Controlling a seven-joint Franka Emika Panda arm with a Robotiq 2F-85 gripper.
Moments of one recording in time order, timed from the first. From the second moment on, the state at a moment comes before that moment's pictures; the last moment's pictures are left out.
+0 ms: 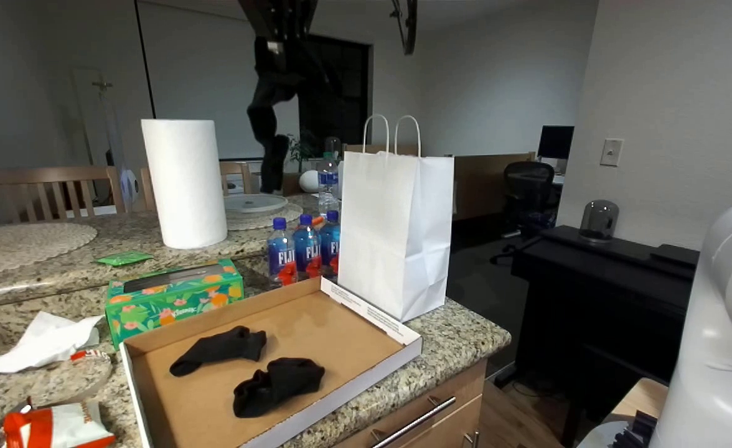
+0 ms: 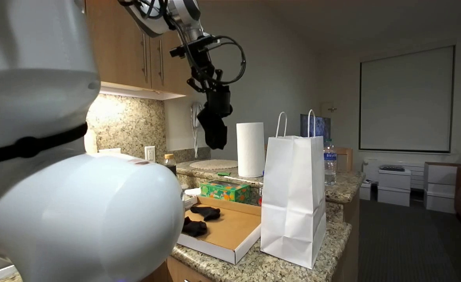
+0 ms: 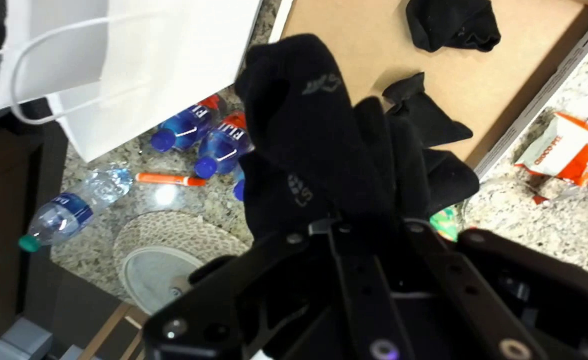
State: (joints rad) arm 0.28 -0.20 0.25 -1.67 -0.22 1.66 0.06
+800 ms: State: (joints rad) arm 0.12 -0.22 0.13 -1.34 -0.18 1.50 0.18
